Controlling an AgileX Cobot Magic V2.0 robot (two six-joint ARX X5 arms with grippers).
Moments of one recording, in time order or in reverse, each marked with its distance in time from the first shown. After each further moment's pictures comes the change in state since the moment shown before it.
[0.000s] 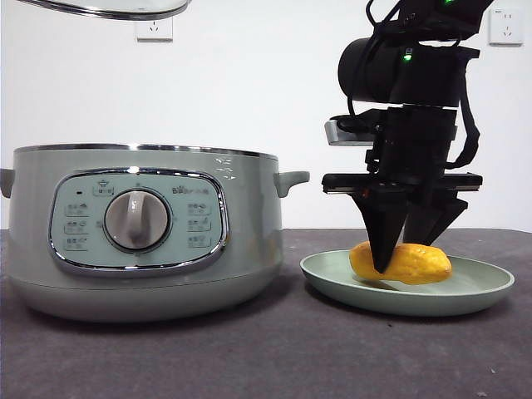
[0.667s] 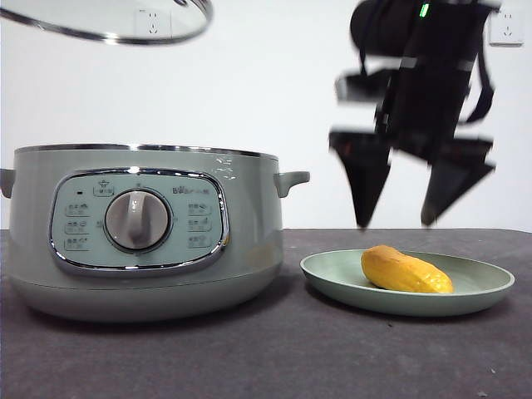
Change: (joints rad) left arm -0.001 0.086 0.000 -0.001 0.082 -0.016; right arm 0.000 -0.156 -0.003 -0.031 0.000 0.014
